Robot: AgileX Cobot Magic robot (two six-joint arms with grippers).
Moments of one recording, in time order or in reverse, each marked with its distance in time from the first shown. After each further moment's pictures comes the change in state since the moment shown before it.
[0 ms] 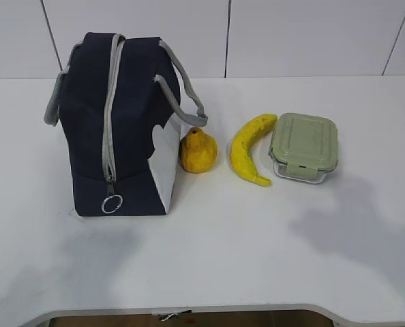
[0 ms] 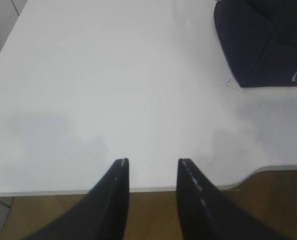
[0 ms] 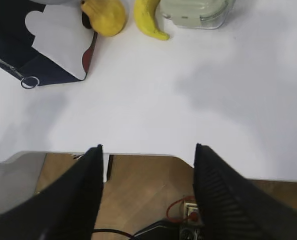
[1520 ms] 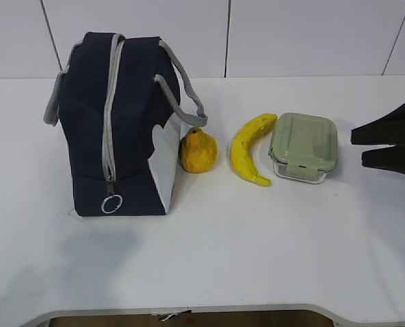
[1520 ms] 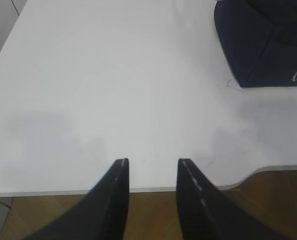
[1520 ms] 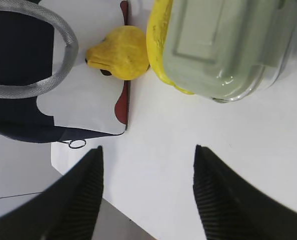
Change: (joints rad) left arm 0.000 0.000 0.000 0.000 0.000 0.000; right arm -0.455 1.175 -0.316 0.869 0.235 -0.997
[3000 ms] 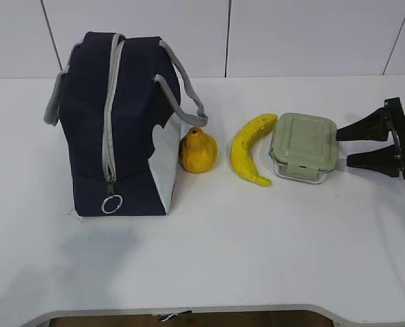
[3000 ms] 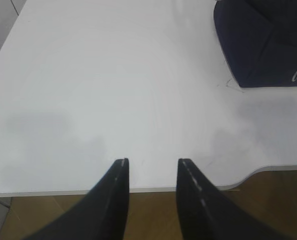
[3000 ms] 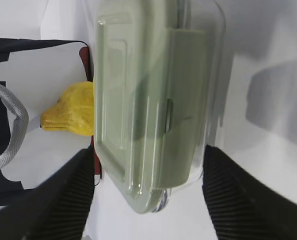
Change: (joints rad) left arm 0.000 0.000 0.000 -0.002 0.000 0.000; right arm -0.002 0.355 -0.296 0.019 -0.001 0.068
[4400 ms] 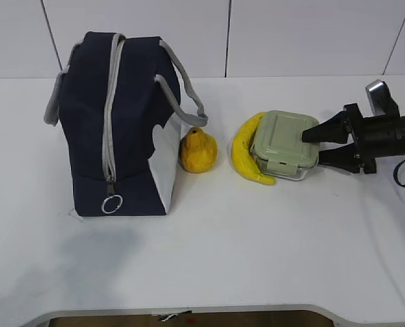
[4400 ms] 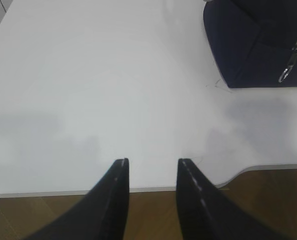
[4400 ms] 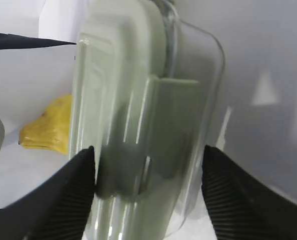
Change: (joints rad) left arm 0.000 0.000 0.000 -0.037 0.000 0.000; right arm 0.121 0.128 -0.106 0.094 -0.053 -0.099
